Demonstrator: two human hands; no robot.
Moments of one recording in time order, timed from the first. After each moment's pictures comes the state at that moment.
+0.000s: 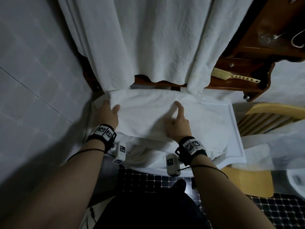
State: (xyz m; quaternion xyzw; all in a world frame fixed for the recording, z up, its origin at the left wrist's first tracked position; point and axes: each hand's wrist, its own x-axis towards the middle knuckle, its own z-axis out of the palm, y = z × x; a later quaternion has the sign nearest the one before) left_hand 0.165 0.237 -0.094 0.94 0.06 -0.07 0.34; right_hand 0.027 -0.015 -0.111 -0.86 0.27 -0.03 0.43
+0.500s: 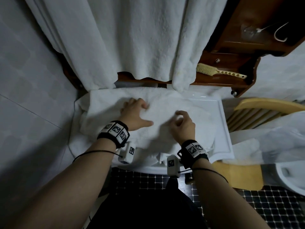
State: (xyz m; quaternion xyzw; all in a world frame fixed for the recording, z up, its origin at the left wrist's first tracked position) left_hand 0.128 0.122 -0.082 0.92 -0.24 -0.21 0.24; right_hand -0.007 -0.075 -0.126 -0.84 0.33 -0.11 0.41
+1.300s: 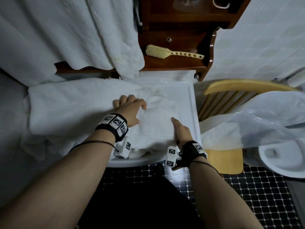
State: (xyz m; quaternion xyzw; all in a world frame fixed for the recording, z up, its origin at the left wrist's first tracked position) left_hand 0.064 -0.055 -0.103 0.93 -0.31 -0.21 0.01; right_hand -0.106 -0.246 -0.198 -0.50 0.50 0.05 0.70
